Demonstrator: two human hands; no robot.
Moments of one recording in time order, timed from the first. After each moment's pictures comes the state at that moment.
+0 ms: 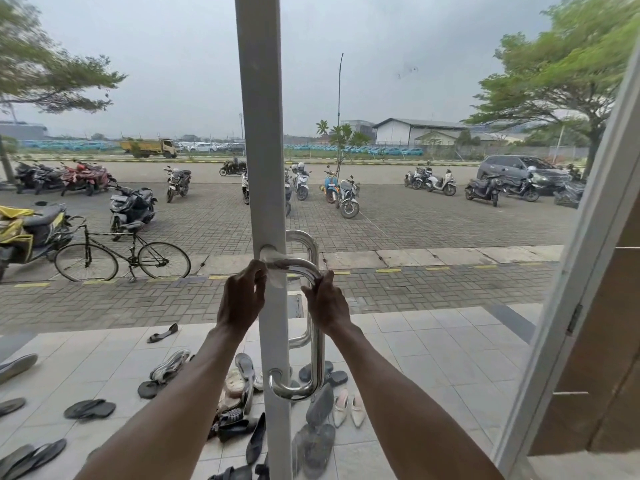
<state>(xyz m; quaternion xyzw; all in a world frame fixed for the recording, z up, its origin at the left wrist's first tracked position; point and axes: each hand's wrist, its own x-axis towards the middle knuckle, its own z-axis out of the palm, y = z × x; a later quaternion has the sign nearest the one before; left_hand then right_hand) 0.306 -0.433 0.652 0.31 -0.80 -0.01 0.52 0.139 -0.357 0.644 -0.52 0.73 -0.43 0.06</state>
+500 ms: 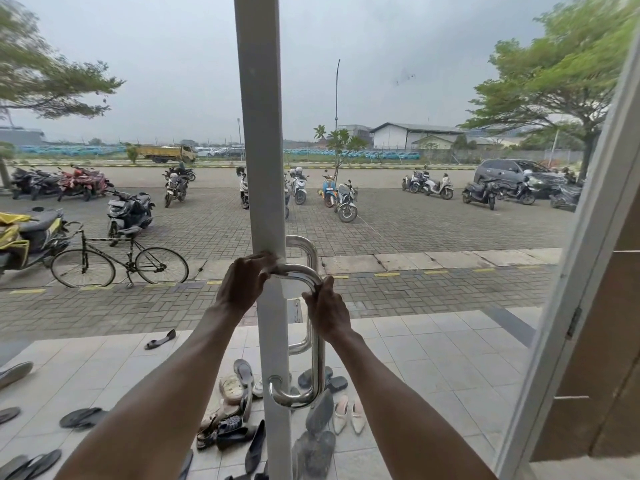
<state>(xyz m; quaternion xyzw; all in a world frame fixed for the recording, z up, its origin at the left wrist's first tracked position) 0.305 -0.452 0.691 0.26 -0.86 0.04 0.44 0.140 -0.355 0.642 -0.52 0.73 -0.43 0.05</state>
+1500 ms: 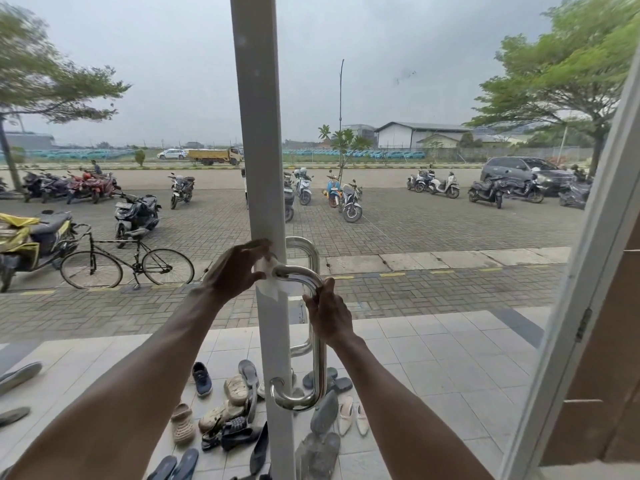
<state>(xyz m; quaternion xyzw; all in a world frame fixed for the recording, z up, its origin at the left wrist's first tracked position) 0.322 -0.471 0.723 0.25 -0.91 0.08 0.33 0.133 -0.358 0.636 -0.53 0.74 -0.41 0.04</state>
